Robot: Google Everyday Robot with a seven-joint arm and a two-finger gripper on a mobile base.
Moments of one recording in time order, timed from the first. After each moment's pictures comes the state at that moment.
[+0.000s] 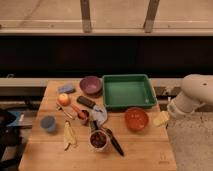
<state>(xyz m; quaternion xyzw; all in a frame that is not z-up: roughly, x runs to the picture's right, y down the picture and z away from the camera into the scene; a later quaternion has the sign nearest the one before) 0.302 0.163 0.670 -0.31 0.16 0.61 0.71</state>
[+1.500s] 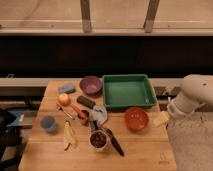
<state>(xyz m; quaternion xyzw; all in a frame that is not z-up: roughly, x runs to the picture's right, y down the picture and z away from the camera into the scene) 0.302 0.166 0.670 -0.31 0.16 0.61 0.71</state>
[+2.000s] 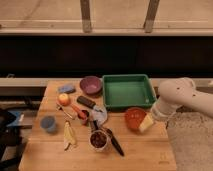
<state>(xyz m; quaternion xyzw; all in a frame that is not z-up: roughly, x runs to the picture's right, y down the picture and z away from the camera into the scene) 0.241 0.182 0.708 -0.32 0.17 0.55 0.75</state>
